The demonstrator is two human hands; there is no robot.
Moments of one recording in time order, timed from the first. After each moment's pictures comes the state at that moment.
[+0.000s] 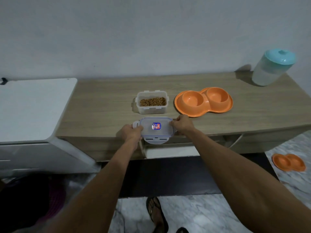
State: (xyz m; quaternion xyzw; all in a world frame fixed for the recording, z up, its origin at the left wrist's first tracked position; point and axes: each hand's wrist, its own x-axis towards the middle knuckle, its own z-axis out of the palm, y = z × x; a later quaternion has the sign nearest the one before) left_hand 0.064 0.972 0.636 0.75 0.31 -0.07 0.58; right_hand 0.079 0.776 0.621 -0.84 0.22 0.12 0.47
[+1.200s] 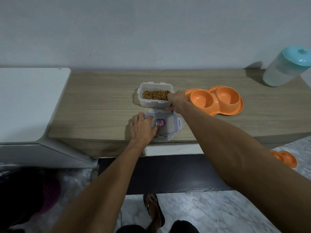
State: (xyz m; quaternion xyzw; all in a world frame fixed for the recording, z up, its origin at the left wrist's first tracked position) left_hand 0.100 0.970 0.614 0.98 -0.06 -0.06 0.15; right_hand 0.199 0.817 0.647 -0.75 0.36 0.10 0.55
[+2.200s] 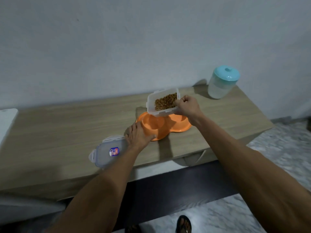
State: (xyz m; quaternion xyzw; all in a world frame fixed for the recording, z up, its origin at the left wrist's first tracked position) left_hand 0.148 0.800 0.622 0.96 -0.04 -0.11 0.26; right_hand 0.133 0.605 0.726 -0.77 0.29 -0.10 0.56
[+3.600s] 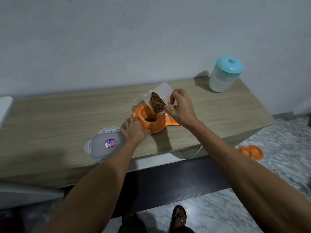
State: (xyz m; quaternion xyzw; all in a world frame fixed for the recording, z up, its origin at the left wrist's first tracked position) left_hand 0.149 0.791 0.610 0.97 -0.01 -0.12 0.19; right_hand 0.112 0.611 0.696 -0.92 0.04 -0.18 0.35
